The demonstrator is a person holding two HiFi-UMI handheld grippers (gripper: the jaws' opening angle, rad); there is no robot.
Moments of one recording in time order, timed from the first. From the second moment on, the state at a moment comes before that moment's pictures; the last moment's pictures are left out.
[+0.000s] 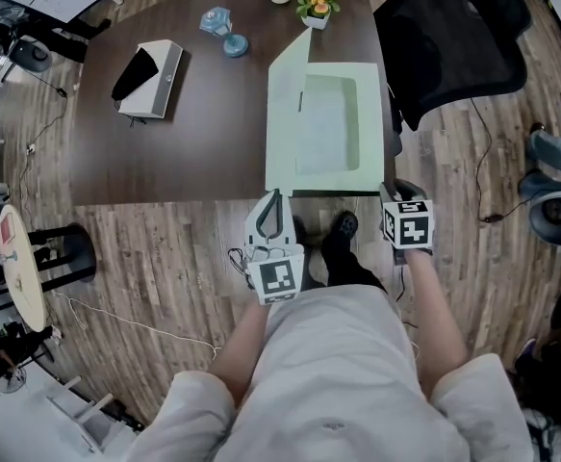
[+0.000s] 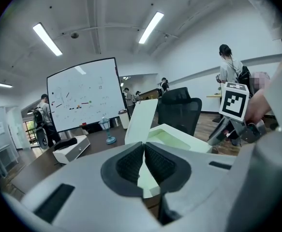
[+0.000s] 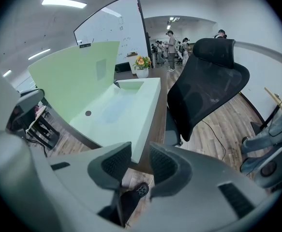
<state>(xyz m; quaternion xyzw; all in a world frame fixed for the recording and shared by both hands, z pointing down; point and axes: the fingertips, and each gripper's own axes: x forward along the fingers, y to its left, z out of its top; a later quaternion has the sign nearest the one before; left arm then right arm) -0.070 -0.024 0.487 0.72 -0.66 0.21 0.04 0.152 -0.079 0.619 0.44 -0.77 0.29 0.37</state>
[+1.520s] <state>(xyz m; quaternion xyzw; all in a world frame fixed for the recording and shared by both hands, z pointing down) -0.228 0.000 0.541 0.56 -0.79 0.18 0.18 0.148 -0.077 0.619 0.44 -0.77 0.29 0.36</state>
